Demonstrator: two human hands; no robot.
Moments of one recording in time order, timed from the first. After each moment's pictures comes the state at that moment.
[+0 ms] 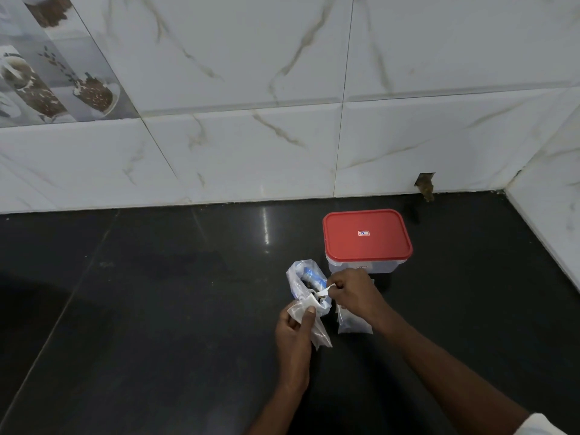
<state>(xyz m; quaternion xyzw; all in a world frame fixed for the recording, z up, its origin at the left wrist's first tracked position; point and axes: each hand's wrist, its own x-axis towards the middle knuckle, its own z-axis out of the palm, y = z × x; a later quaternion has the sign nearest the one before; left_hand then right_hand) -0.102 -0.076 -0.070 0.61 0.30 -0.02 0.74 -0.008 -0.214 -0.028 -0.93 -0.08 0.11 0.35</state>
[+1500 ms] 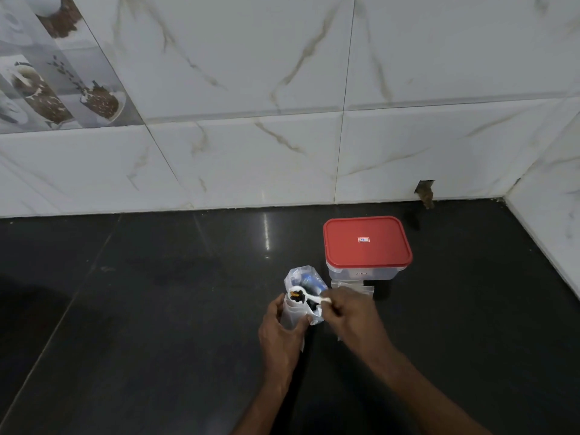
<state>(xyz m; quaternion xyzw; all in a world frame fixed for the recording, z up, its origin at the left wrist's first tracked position) -0.092 -0.050 -0.057 0.79 0.24 0.05 0.57 -0.064 -0.198 -0.003 -0.89 -0.10 -0.06 0.43</state>
